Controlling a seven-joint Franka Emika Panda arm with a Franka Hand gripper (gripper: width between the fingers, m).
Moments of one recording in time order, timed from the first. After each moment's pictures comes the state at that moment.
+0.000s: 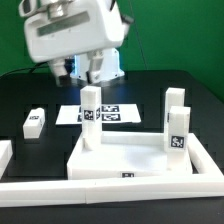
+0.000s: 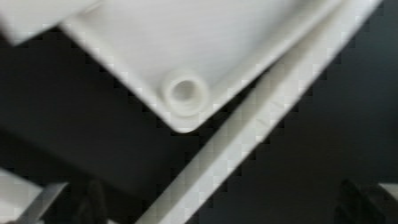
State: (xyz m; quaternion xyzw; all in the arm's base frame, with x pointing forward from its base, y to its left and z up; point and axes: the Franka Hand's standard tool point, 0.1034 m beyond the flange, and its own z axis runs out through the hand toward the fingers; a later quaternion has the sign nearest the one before) arm 0.573 -0.077 0.154 -0.91 0.40 -0.09 0.10
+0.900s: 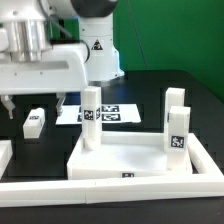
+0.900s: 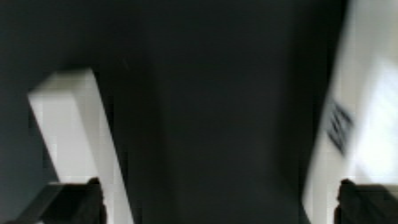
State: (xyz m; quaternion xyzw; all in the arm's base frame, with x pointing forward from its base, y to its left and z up) arm 0.514 -0.153 0.079 -1.00 0.05 -0.07 0.01
